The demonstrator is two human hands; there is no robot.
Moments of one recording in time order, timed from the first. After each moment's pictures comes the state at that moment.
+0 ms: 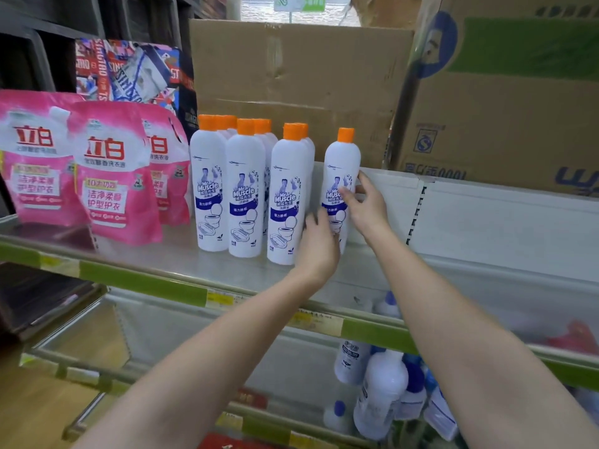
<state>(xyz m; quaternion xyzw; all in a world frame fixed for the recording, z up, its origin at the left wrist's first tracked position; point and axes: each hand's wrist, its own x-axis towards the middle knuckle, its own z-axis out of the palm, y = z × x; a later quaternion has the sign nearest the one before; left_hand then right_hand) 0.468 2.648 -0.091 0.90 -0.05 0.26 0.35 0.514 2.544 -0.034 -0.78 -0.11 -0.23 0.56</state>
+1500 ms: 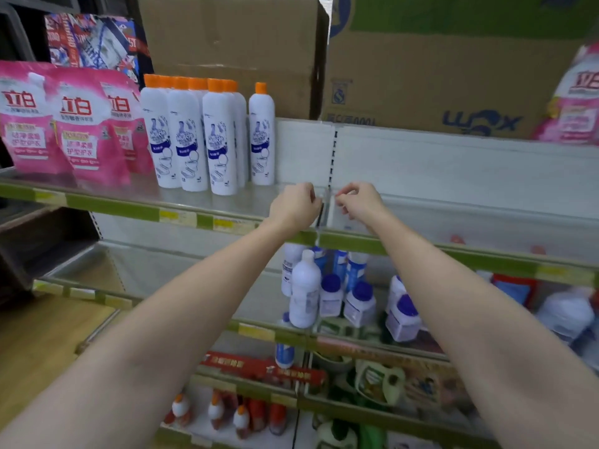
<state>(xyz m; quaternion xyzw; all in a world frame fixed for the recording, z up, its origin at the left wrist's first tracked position) 0.309 2.519 -0.072 0.94 -0.06 0.19 0.27 0.345 2.363 -0.077 -0.85 -0.02 -0.10 0.51</state>
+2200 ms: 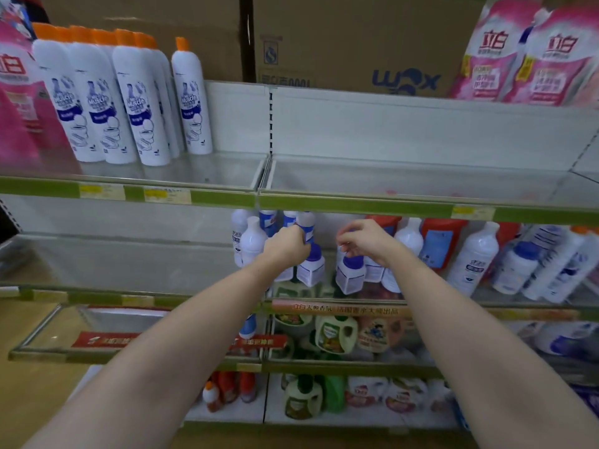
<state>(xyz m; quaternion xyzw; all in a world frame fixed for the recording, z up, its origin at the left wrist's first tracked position) 0.267 2.425 -0.198 0.97 -0.10 0.00 0.23 0.241 2.232 -0.173 -0.82 0.05 0.04 0.56</state>
